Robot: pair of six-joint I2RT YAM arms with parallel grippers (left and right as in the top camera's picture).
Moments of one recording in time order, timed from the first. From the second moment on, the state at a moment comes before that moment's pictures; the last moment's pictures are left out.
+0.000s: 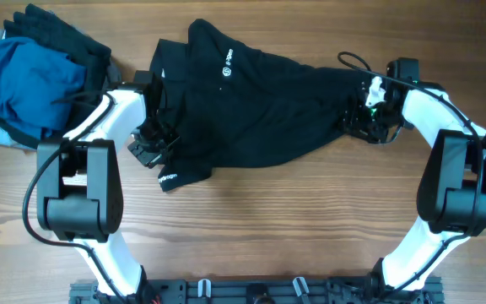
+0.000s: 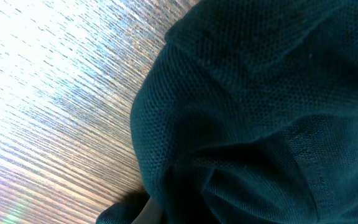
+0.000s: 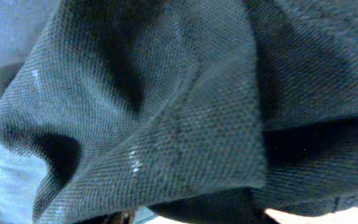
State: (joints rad) left arm -0.09 1.97 1.26 -1.02 0.09 -0.81; right arm -0.11 1.98 1.24 -0.71 -0.40 0.22
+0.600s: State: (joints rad) left arm -0.09 1.97 1.26 -1.02 0.09 -0.81; right arm -0.15 1.99 1.35 -1.19 -0.29 0.20
